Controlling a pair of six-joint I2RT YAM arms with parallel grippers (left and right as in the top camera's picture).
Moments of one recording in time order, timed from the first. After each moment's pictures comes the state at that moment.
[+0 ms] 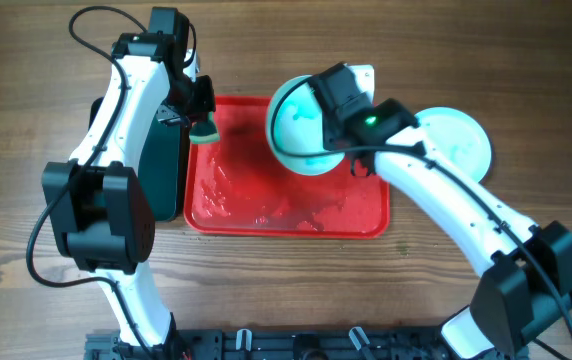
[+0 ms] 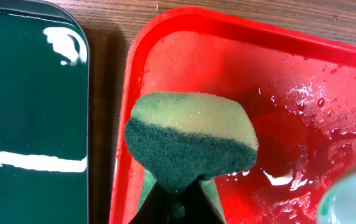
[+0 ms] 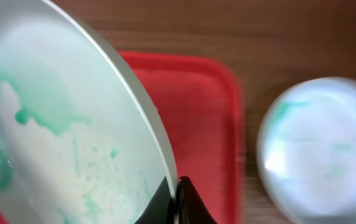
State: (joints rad) left arm -0.11 2.04 1.74 -1.11 0.10 -0.25; right arm 0.60 1.72 1.40 -0.83 0.47 0.46
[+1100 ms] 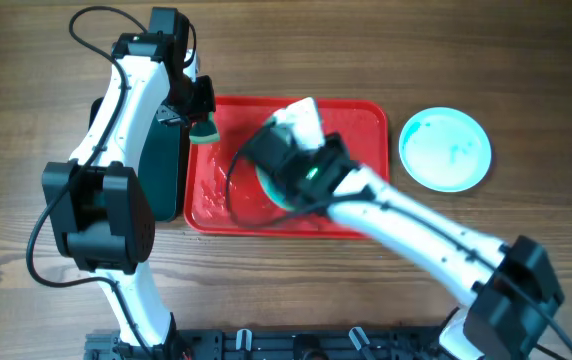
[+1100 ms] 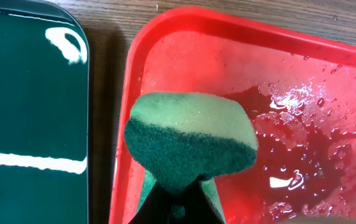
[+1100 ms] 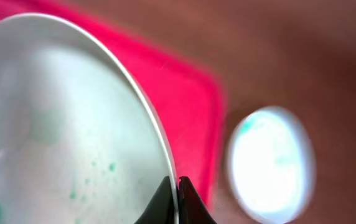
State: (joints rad) left arm -0.11 2.04 1.74 -1.11 0.10 -0.25; right arm 0.84 1.72 1.40 -0.92 0.65 0.42
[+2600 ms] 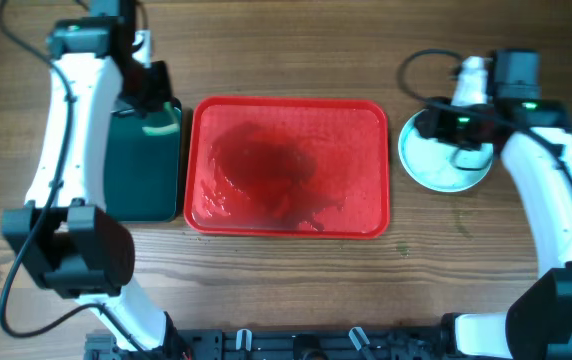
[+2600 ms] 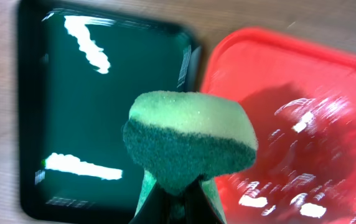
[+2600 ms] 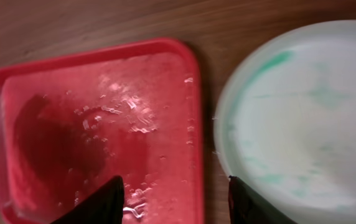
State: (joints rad) left arm 0.02 1.90 1.86 -1.32 0.01 -0.17; right arm -0.02 1.56 1.25 -0.81 -0.31 0.20
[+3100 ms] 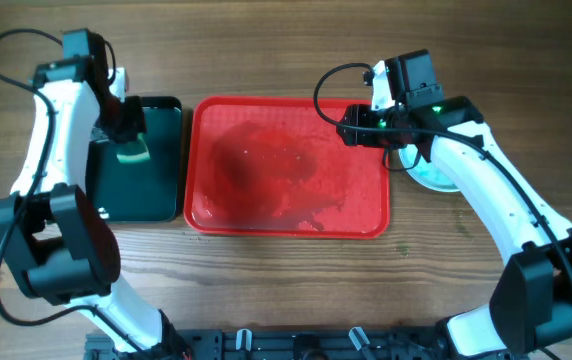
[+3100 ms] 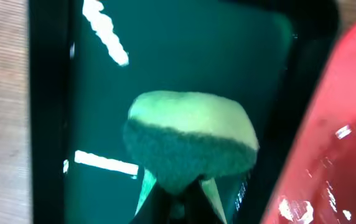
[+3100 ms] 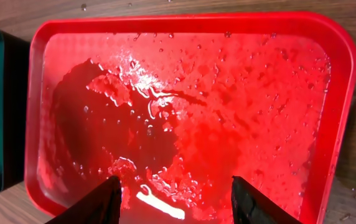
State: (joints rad) left arm 0.17 1.90 1.52 -1.01 -0.03 -0.02; right arm 0.28 1.66 1.25 -0.67 -0.30 0.33
